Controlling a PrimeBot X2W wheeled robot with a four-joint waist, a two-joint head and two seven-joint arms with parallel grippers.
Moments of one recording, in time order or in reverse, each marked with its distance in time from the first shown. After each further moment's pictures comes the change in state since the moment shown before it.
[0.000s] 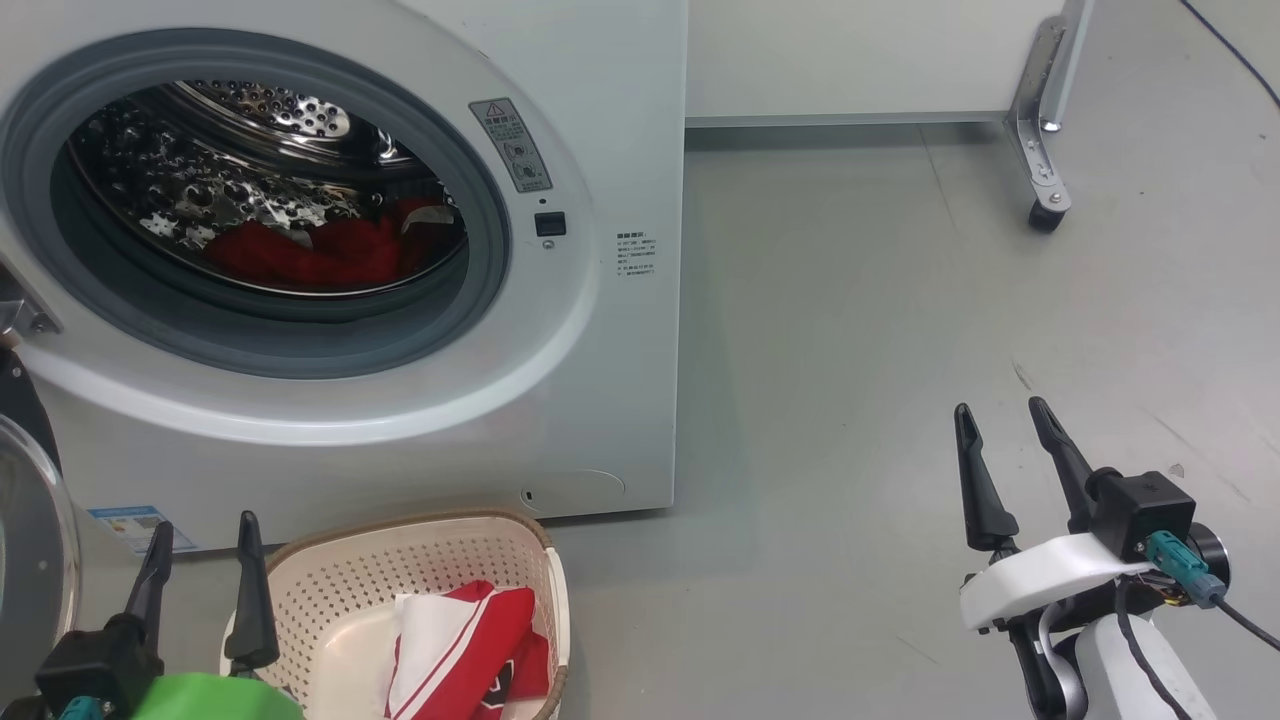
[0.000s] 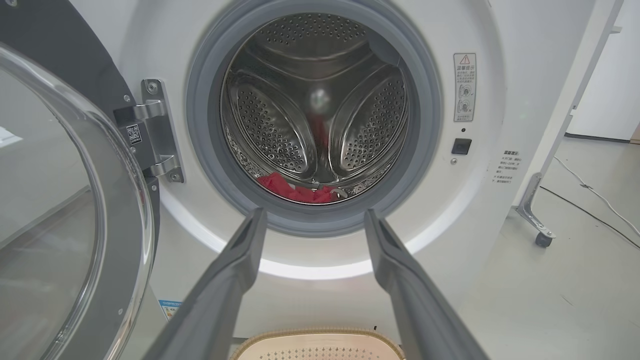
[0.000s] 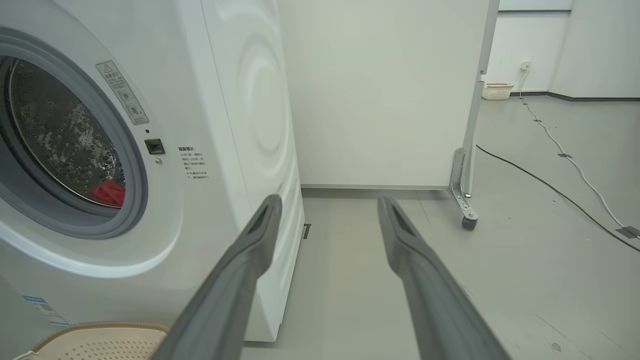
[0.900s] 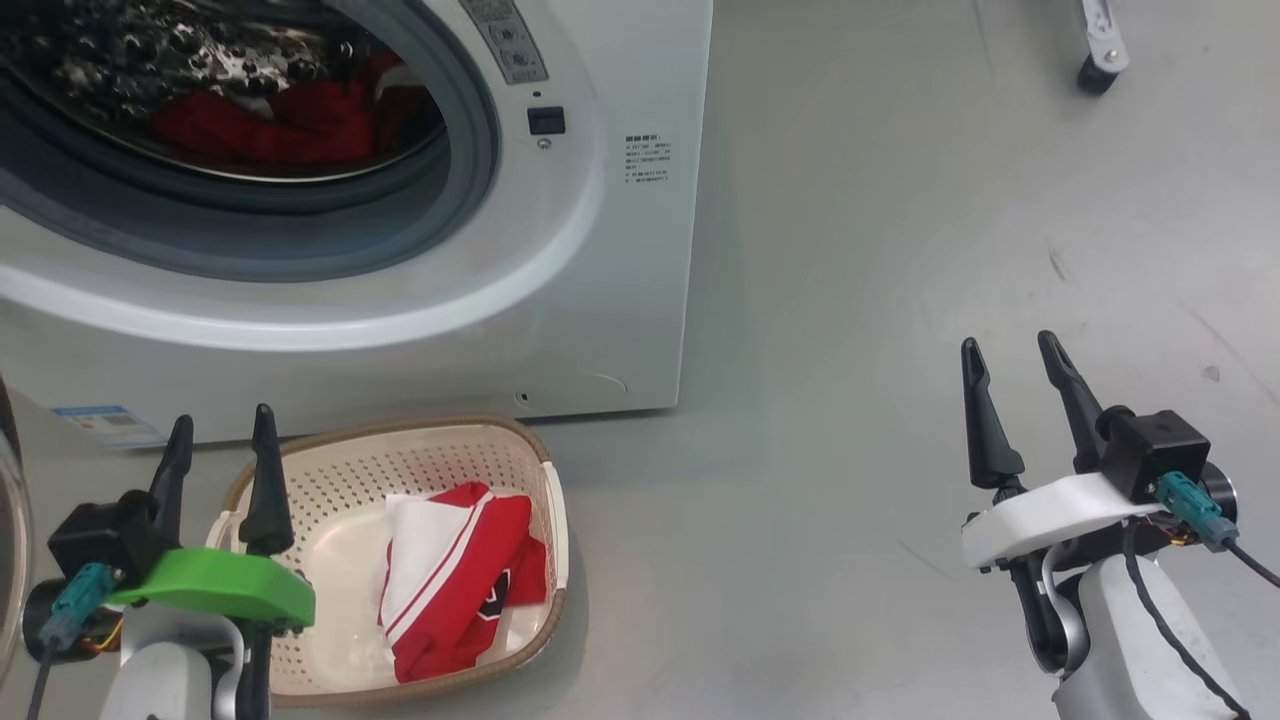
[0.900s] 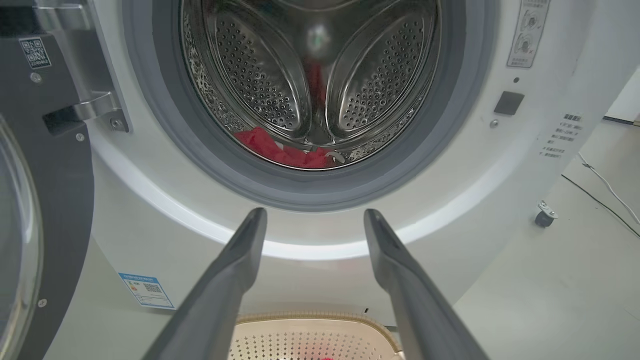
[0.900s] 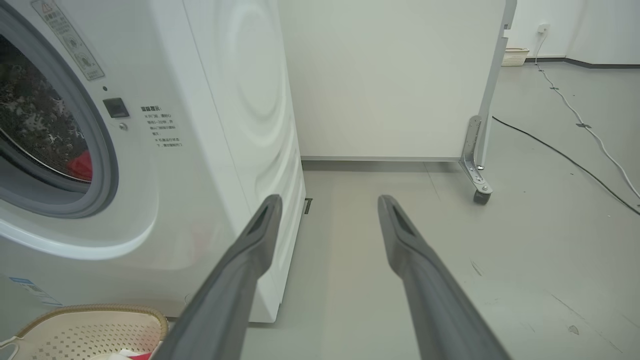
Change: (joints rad) left arm -0.269 0.003 -0.037 0.231 -0.051 -0.018 0.000; right arm -0.105 -0.004 -0.007 0.017 0.004 0.000 0.000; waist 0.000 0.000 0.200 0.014
